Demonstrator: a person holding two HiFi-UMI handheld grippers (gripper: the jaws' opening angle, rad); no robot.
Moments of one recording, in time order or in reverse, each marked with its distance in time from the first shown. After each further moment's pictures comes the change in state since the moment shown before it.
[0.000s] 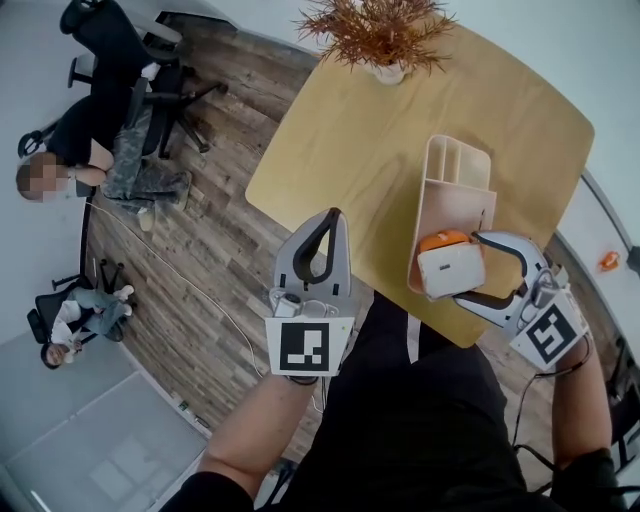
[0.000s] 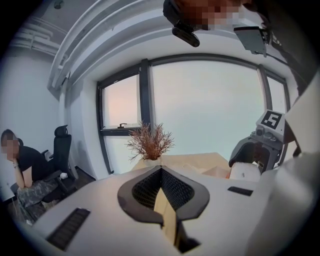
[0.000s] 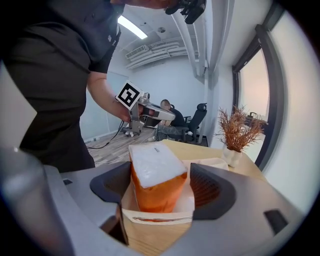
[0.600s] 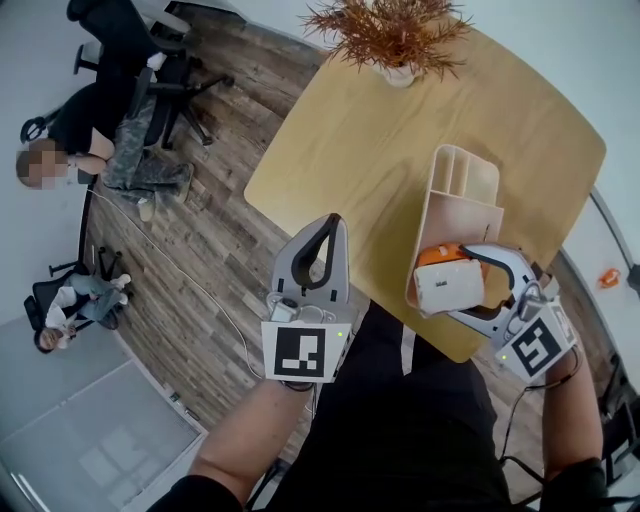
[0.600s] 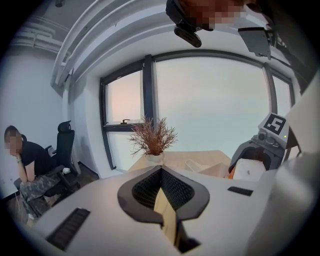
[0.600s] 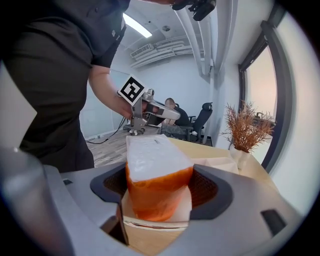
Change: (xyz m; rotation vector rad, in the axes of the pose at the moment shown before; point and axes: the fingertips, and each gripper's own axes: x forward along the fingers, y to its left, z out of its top) left arm 0.009 0.003 -0.015 -0.021 0.038 0.027; right arm 0.025 0.000 -0.006 -0.034 -0.029 0.037
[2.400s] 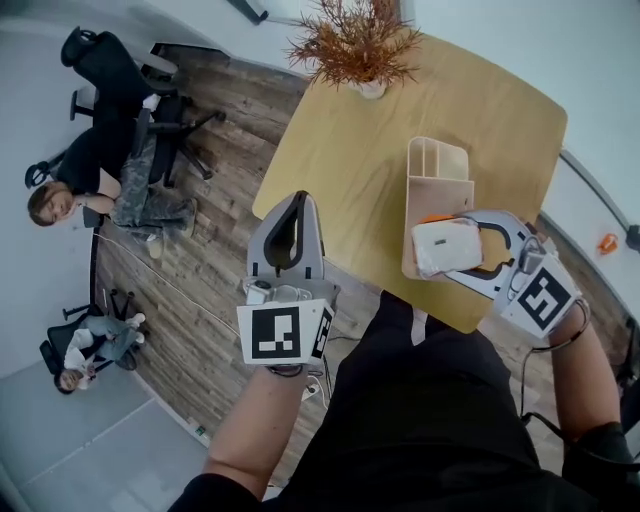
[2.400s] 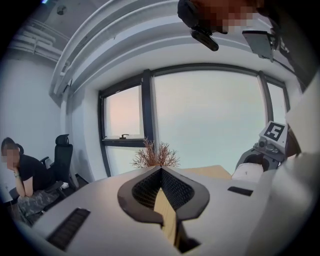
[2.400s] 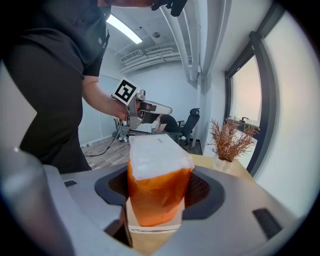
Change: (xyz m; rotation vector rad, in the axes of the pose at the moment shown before) left arm -0.029 0.019 0.090 0.060 -0.110 -0.014; right arm -0.037 -0.013 0.055 0.052 -0.030 -0.104
